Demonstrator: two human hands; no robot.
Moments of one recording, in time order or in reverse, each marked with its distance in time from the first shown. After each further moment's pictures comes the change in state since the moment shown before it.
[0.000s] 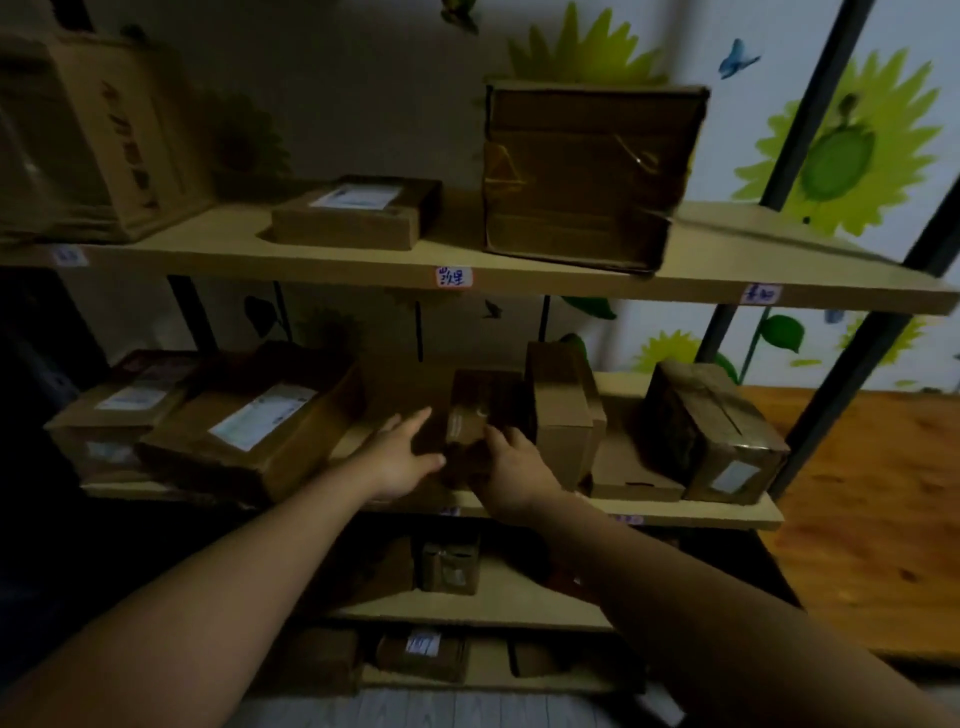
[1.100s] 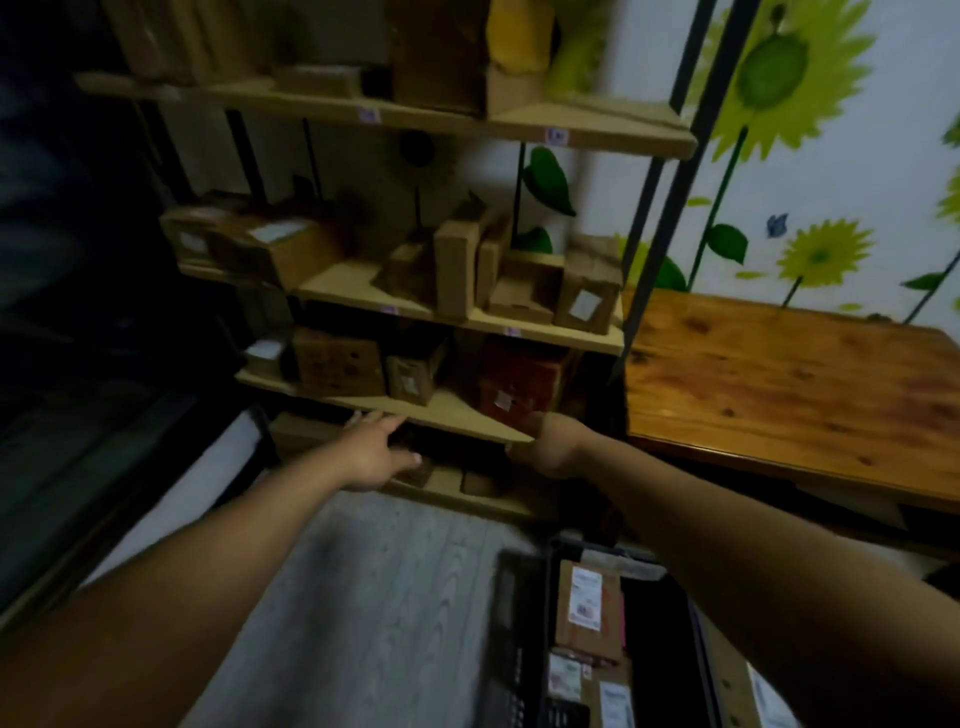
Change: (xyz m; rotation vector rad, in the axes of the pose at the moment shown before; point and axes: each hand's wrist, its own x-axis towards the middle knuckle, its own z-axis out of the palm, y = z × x) left_hand -0.336 0.085 0.250 0.190 0.012 -0.176; right_hand -0.338 0.228 -0.046 -0.059 -0.282 -0.076
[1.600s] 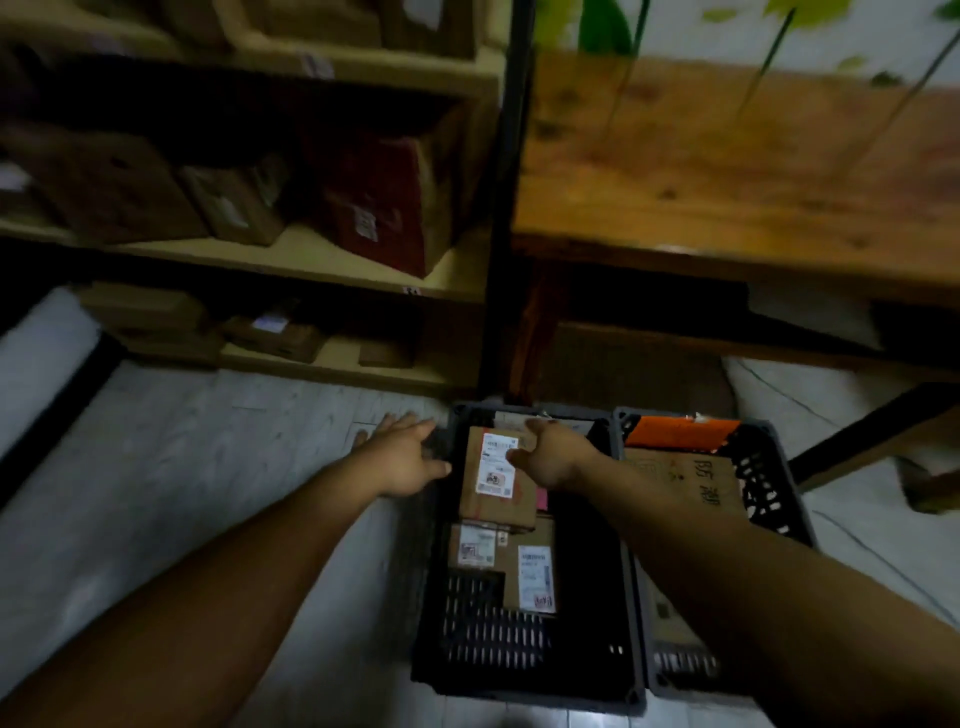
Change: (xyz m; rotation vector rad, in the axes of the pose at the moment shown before) left_hand 0.118 0.112 0.375 0.188 -0.232 0.072; right_hand 0.047 0.349 0.182 0.001 -0.154 0.253
